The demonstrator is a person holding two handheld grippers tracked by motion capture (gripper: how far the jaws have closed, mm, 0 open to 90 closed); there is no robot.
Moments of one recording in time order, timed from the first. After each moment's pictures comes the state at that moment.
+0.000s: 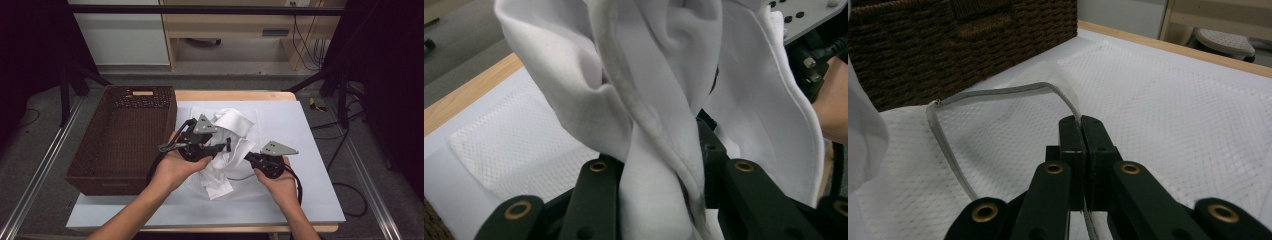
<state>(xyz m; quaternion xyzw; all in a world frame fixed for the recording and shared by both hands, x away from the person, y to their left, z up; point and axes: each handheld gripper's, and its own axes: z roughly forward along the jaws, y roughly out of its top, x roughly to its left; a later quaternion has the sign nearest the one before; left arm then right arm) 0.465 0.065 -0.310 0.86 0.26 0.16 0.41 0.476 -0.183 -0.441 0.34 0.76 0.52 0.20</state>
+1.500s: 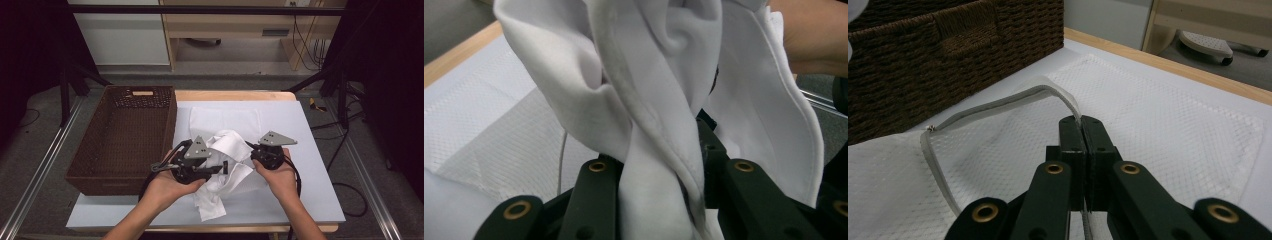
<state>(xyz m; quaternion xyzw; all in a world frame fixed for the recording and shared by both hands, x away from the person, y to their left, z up) 0.430 0.082 -0.335 0.88 0.21 0.12 0.41 0.486 -0.175 -0.411 0.35 0.76 0.50 0.22</state>
